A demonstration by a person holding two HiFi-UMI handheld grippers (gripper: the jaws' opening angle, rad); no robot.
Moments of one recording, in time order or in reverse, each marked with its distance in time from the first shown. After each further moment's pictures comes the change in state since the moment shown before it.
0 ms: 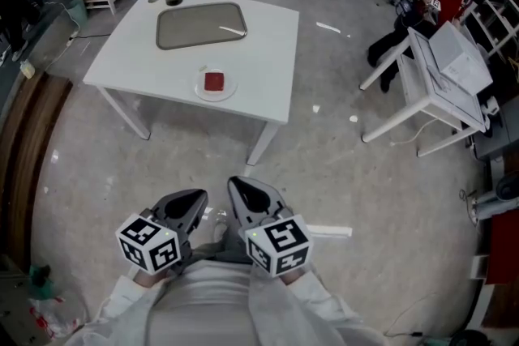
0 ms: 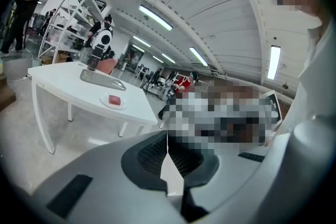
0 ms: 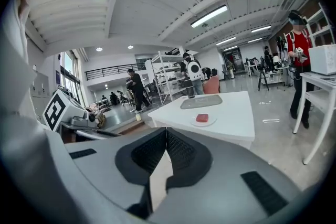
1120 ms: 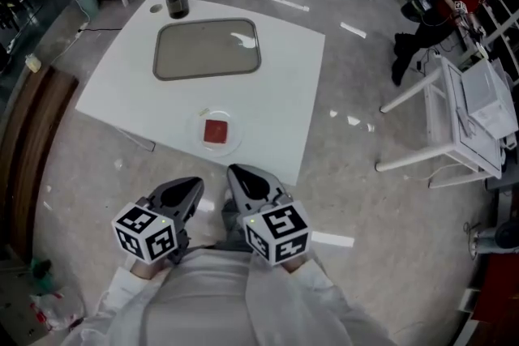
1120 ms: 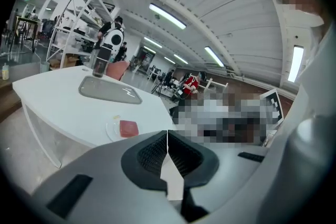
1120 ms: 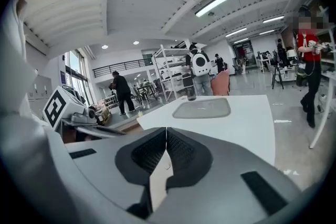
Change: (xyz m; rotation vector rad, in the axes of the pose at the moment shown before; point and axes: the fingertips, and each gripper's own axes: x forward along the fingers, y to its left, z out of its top) left arm 0.137 0.126 0.116 -0.038 -0.015 0.131; right arm 0.161 -0.136 0.080 -0.030 0.060 0.110
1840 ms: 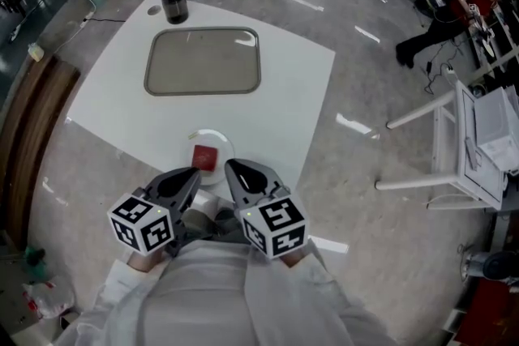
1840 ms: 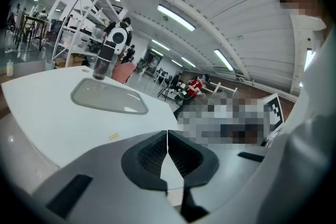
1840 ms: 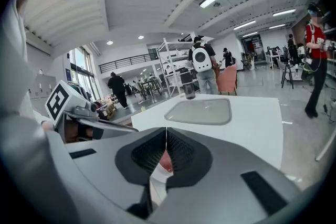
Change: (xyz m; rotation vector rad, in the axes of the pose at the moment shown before) left arm 0.085 0.042 0.058 -0.052 -0.033 0.065; right arm 0.064 -0.082 0.030 -0.028 0.068 0.078
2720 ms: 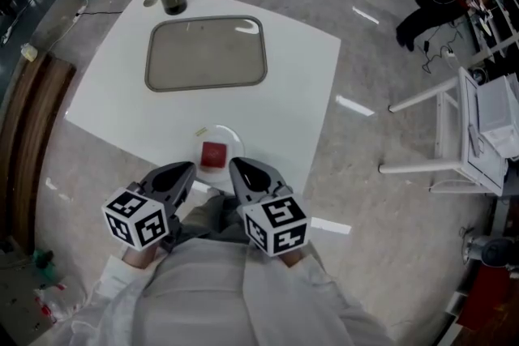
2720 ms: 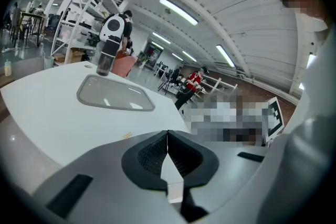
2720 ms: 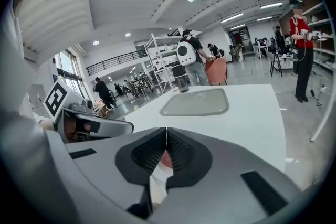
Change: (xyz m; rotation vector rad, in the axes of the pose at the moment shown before) left arm -0.015 0.035 0.010 -0.016 0.082 -0.014; right arm 0.020 0.006 -0.010 0.116 0.051 -0.083
